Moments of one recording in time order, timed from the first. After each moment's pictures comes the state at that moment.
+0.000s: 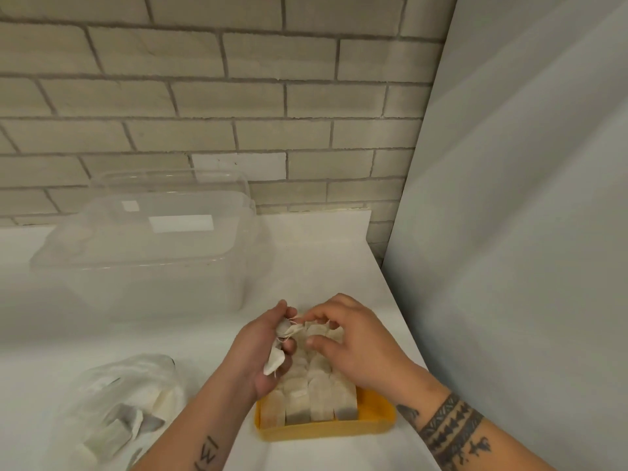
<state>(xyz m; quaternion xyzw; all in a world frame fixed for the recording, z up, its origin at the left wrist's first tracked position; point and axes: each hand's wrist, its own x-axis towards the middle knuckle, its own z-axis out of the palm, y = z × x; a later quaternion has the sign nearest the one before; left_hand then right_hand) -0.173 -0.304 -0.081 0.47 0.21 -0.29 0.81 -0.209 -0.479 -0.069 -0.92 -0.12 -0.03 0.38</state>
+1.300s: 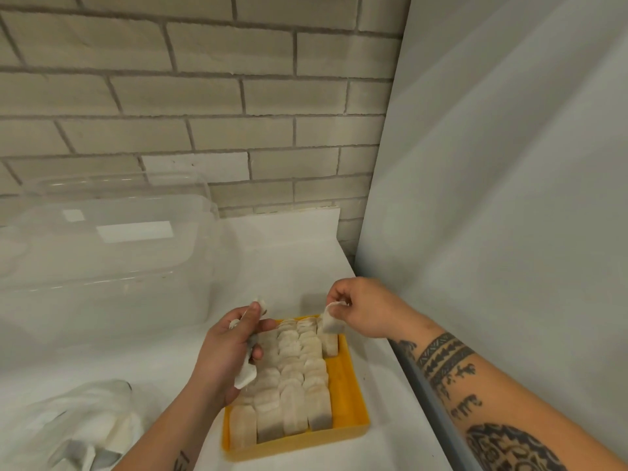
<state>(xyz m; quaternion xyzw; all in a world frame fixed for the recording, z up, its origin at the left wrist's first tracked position) -0.156 -0.311 -0.103 0.62 0.09 -0.15 0.77 -0.165 -0.550 -0.047 -0.96 -0.02 0.06 0.26</state>
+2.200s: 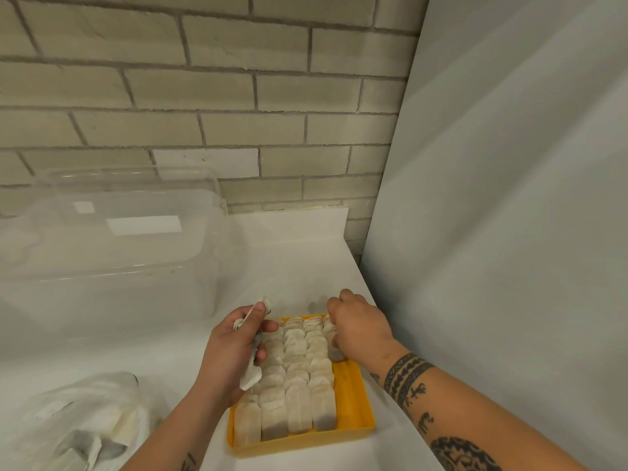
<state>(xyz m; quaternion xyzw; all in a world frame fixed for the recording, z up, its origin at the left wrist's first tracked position) -0.157 -0.309 -0.113 0.62 0.09 -0.11 0.78 -0.163 -0.520 -0.098 -1.00 -0.03 0.05 0.02</state>
